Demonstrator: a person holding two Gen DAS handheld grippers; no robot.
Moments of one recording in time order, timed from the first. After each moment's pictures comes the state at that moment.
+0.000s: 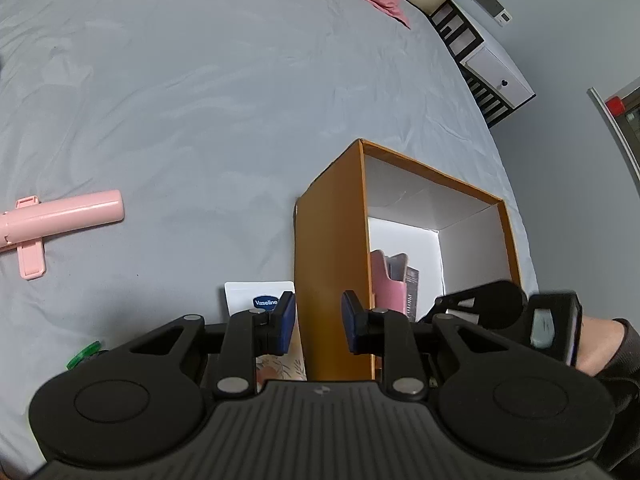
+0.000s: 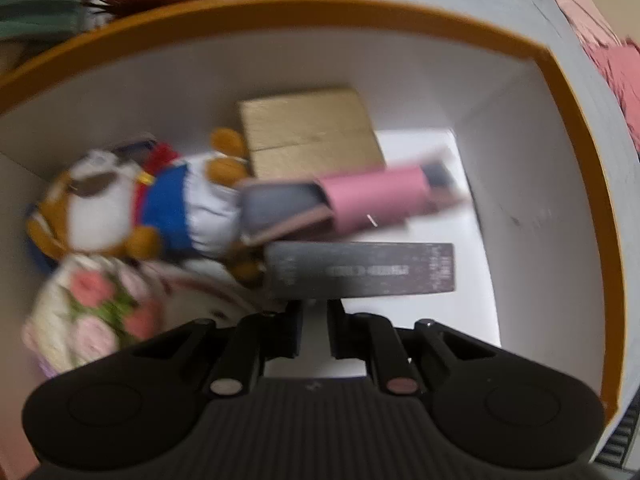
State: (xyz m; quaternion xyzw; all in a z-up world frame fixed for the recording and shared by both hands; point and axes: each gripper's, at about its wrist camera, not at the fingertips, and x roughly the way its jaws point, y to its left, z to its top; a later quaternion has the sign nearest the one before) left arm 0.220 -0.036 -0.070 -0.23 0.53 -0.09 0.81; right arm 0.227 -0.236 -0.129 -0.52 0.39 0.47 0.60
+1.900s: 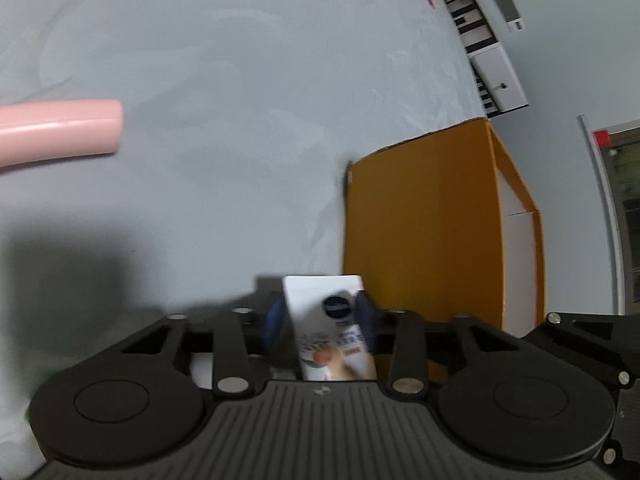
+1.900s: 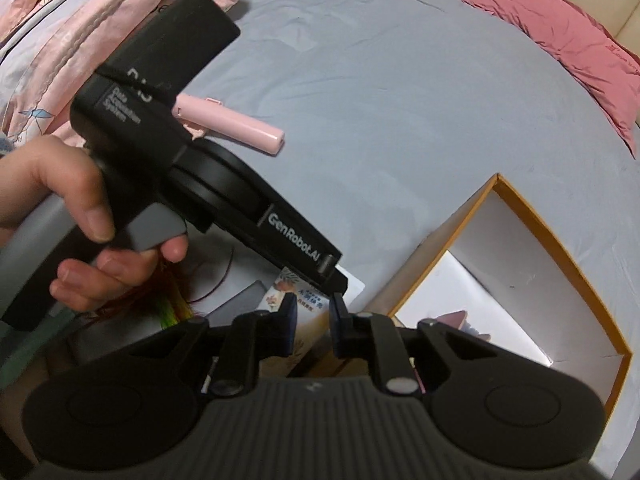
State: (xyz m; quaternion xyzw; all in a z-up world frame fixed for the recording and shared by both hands) left arm 0.247 0.018 -0.175 -0.34 0.55 -0.14 0.74; right arm 0.193 -0.139 -0.065 -0.35 0.43 0.35 0.75
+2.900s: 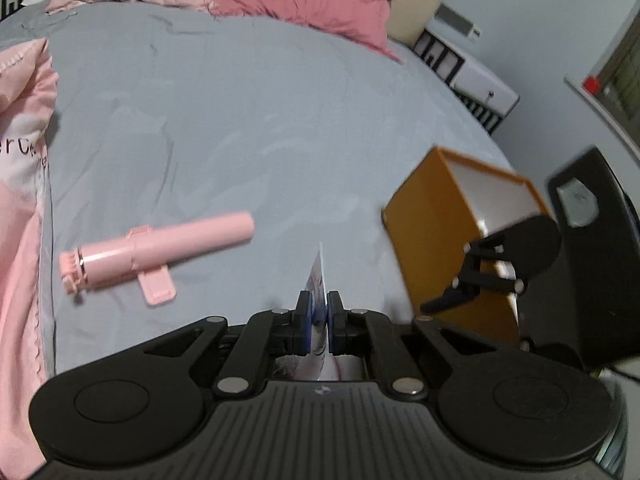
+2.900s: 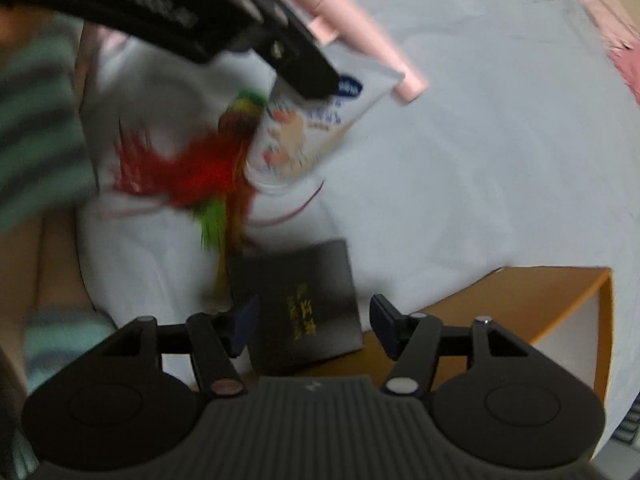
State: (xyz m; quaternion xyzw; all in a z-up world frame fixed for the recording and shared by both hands) left arm 0.136 0.058 -0.078 -0.15 0.45 -0.10 0.87; right arm 0.157 -0.098 -0.117 -0.56 0.43 0.40 0.59
